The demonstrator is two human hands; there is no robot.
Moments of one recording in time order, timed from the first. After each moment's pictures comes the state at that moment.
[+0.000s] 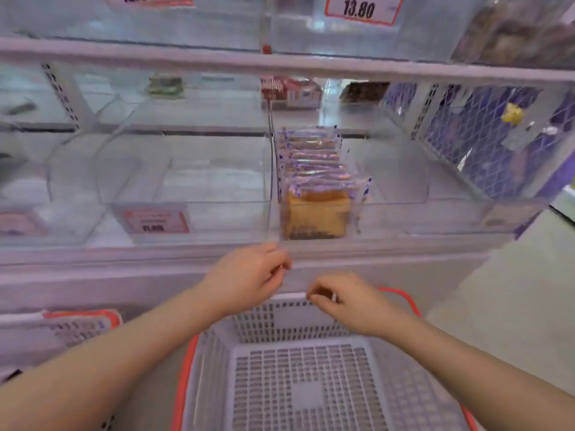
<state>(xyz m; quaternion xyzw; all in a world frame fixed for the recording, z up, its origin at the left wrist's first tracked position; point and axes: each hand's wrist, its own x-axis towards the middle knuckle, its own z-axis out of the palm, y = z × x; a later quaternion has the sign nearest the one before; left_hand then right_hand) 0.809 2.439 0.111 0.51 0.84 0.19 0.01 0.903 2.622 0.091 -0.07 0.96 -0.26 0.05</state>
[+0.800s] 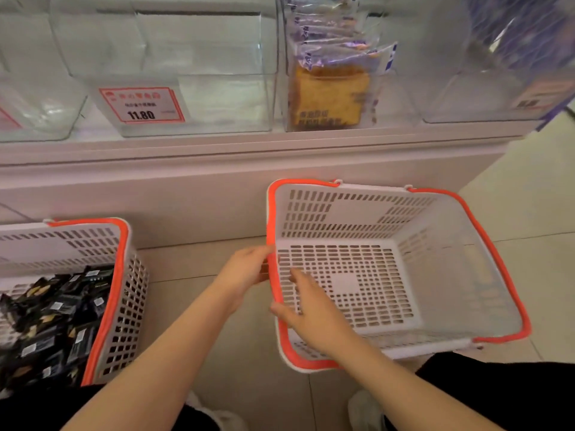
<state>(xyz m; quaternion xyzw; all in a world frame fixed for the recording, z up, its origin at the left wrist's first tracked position) 0.894 2.403 -0.024 -0.07 0.70 0.60 0.38 1.004 2.505 -0.029 0.13 0.90 -0.39 0.11</state>
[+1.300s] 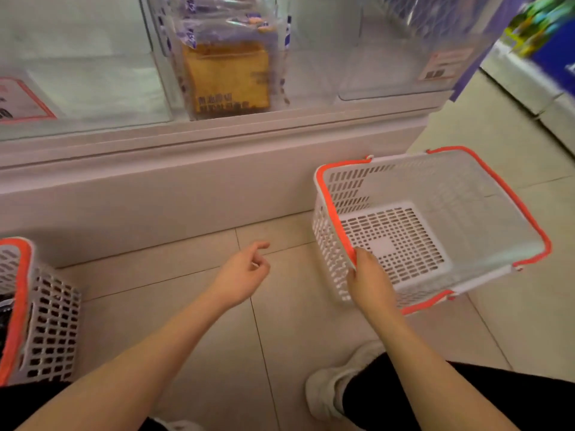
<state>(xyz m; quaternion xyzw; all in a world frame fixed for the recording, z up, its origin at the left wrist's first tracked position) 0.929 2.483 -0.043 0.23 0.84 0.37 0.33 1.068 2.663 -0.052 0.38 0.90 -0.22 0.05</state>
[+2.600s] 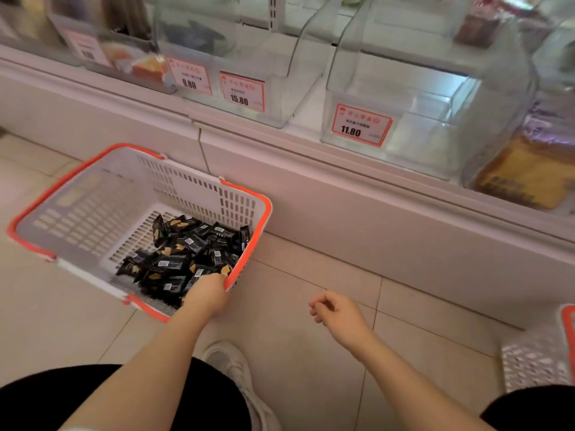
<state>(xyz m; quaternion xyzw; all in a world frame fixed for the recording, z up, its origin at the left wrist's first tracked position) 0.900 2.160 -0.076 -0.13 0.95 0.15 0.25 0.935 2.408 -0.050 0.09 0.83 -0.48 0.25</state>
